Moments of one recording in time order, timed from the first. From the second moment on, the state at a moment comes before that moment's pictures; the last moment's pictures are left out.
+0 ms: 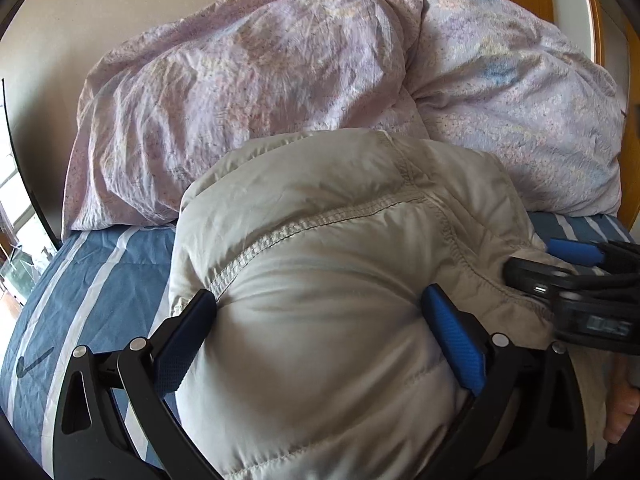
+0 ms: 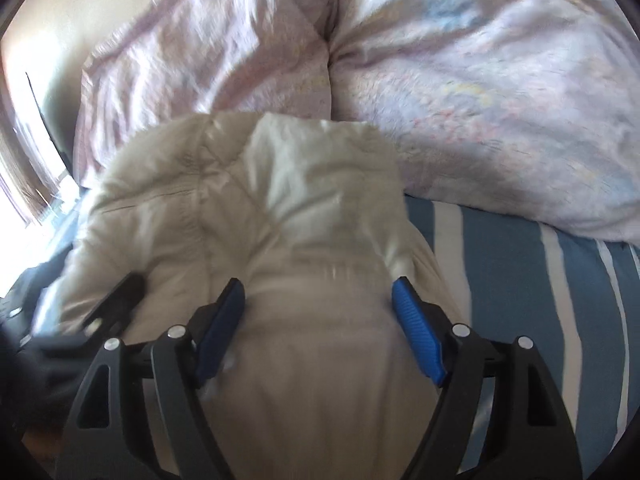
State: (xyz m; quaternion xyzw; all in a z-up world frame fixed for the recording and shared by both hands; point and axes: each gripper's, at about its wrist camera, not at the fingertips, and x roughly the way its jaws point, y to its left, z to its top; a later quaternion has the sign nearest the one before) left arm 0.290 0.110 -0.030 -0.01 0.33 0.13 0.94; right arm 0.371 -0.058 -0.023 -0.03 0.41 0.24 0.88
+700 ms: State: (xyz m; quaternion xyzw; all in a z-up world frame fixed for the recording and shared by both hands) left arm 0.254 0.106 -0.017 -0.02 0.33 0.13 0.94; right arm 0.338 -0.088 -0.036 -0.03 0.41 0.24 0.88
